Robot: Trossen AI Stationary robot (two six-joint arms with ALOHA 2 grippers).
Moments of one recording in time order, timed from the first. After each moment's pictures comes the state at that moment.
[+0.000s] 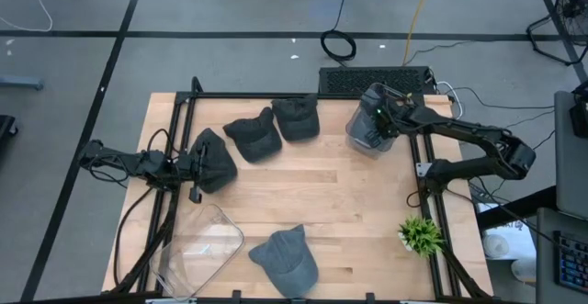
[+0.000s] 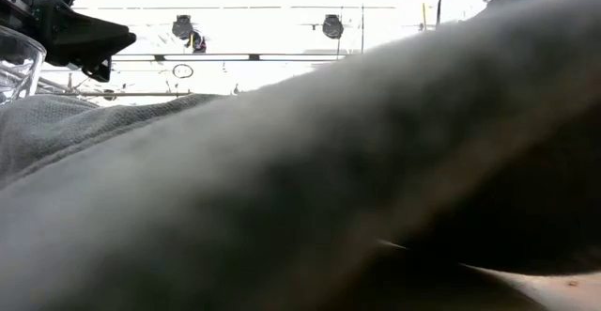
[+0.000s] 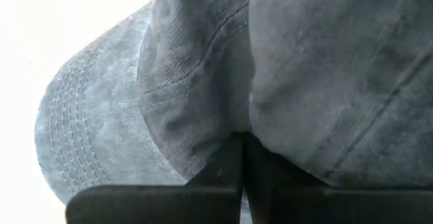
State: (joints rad) left arm -0.27 0.01 0.01 0.08 -0.26 0.00; right arm -0.69 1.23 0.62 -0.68 0.27 0.19
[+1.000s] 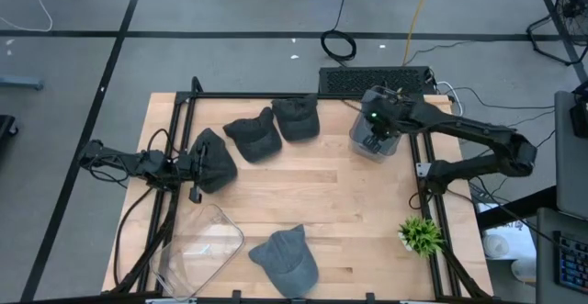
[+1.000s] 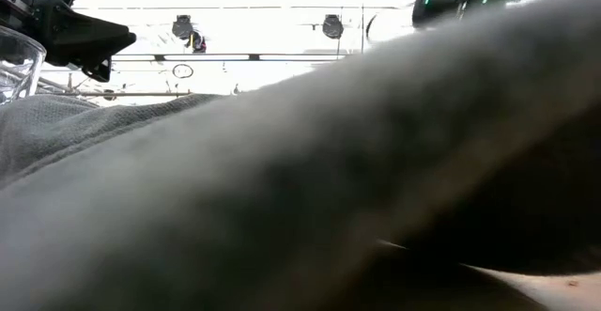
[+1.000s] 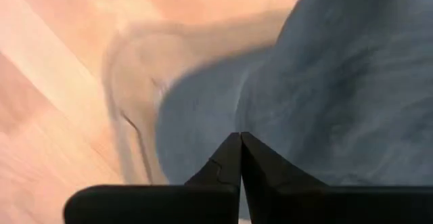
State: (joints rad) left arm -0.27 0.01 0.01 0.08 -0.26 0.00; right arm -0.50 1.20 0.94 -0.95 0.23 0.16
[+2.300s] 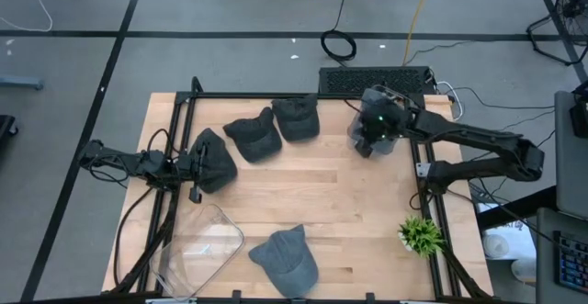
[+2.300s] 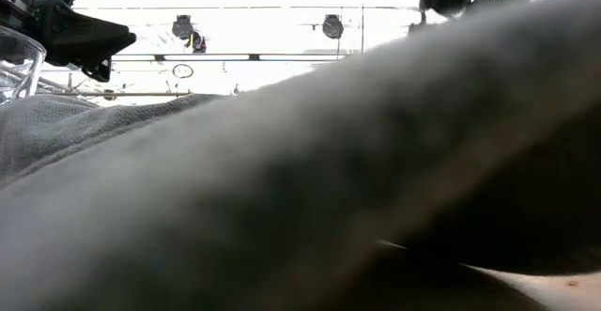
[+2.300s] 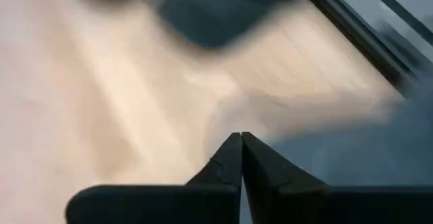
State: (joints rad) left arm -0.27 0.01 0.01 0.08 -0.26 0.00; right arm -0.44 1.09 0.80 -0.55 0.00 0.12
